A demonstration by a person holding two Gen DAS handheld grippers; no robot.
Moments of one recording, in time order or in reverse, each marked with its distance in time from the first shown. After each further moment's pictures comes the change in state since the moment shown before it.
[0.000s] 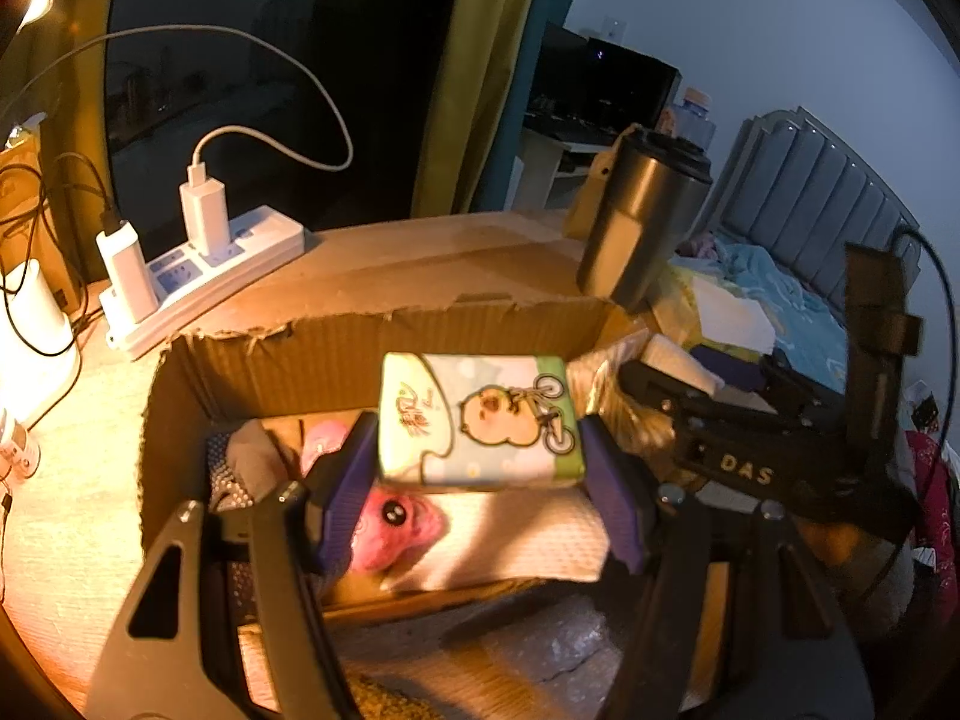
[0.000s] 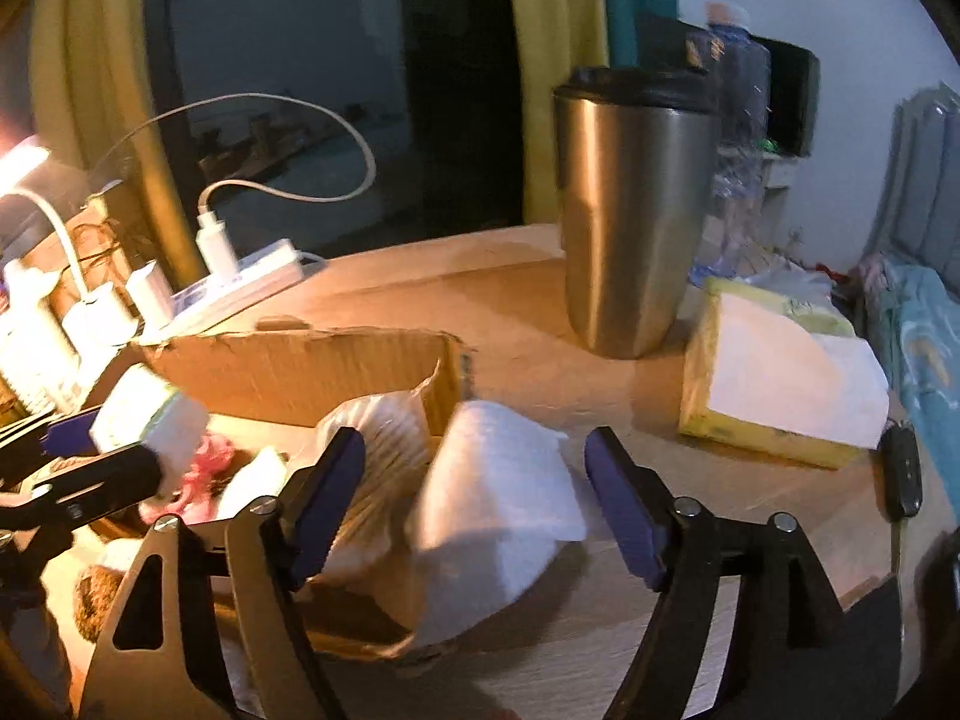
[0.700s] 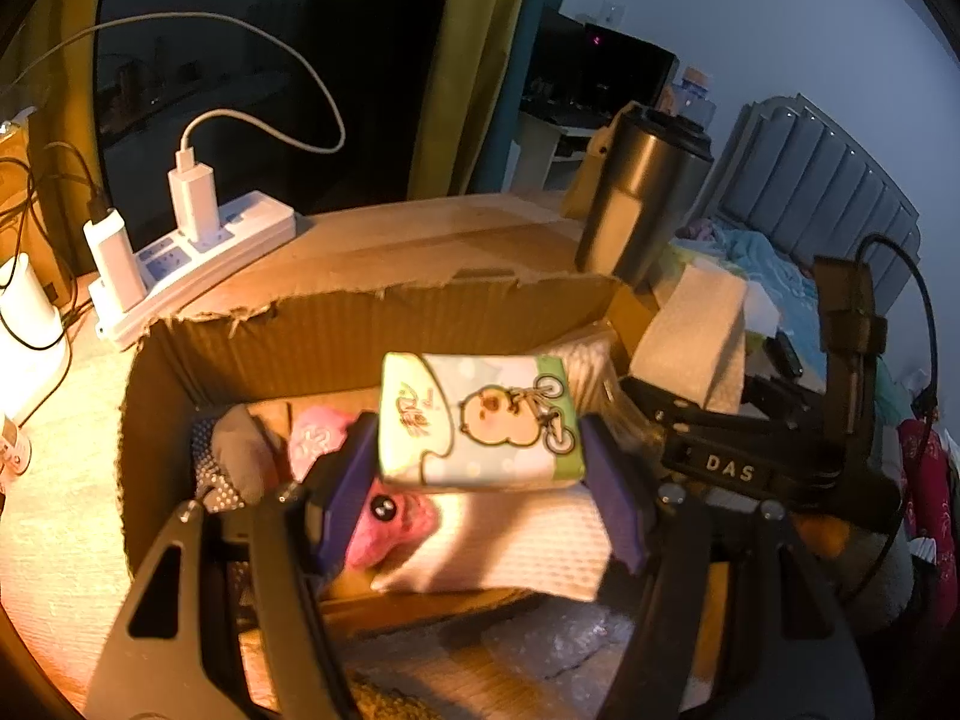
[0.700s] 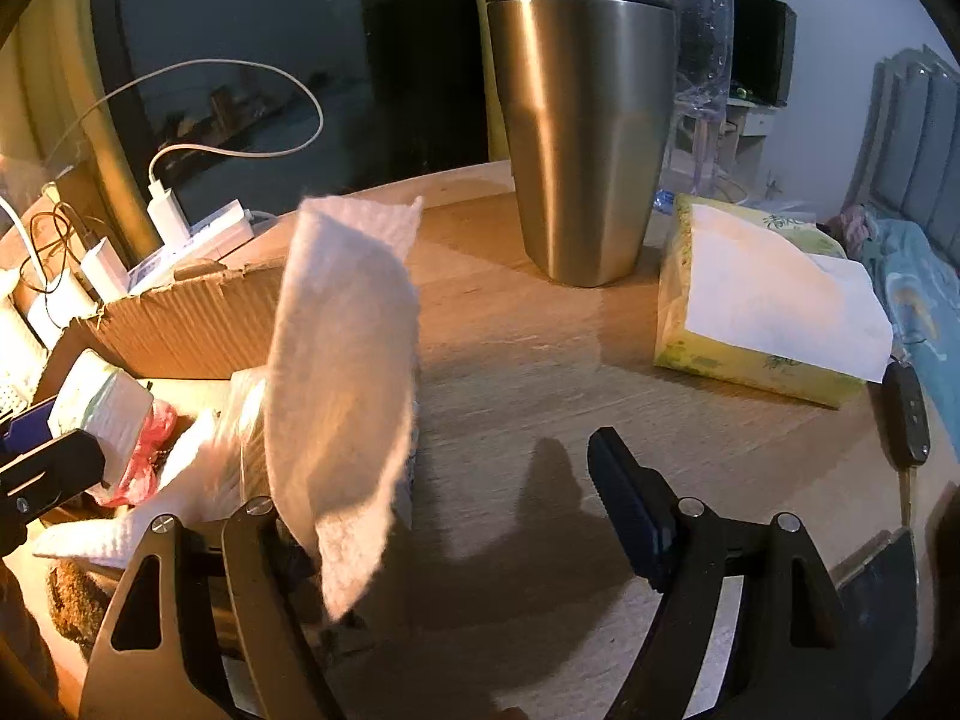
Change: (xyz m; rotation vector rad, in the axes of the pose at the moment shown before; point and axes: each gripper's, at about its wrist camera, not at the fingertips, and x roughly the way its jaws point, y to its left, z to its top) left arm 0.008 -0.002 -0.003 0.012 0.032 -0.006; right arm 0.014 -0.013 -0.015 0.047 0.096 -0.034
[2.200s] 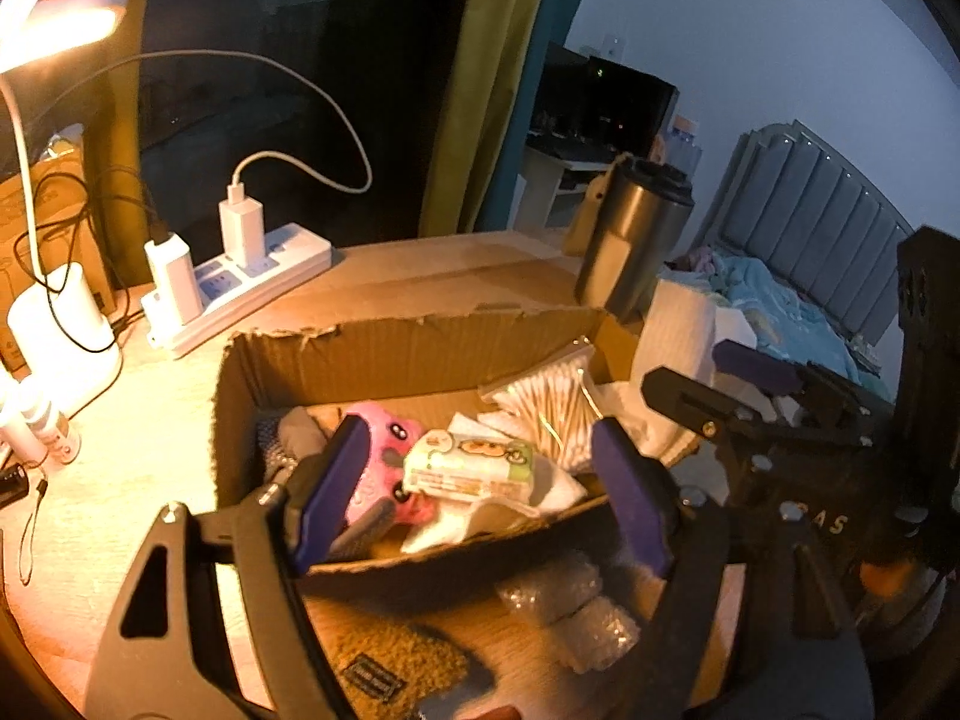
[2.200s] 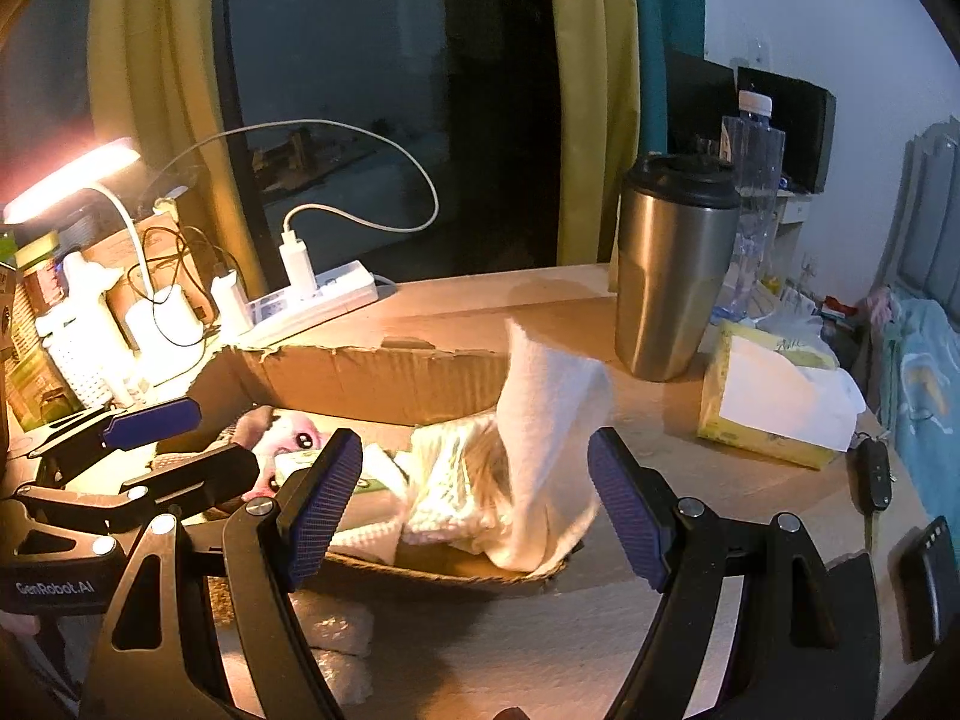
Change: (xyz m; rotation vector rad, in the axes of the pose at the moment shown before) left arm -0.055 0.008 -0.006 -0.015 -0.076 0.010; right arm -0.089 0.064 0.004 -0.112 -0.162 0.085
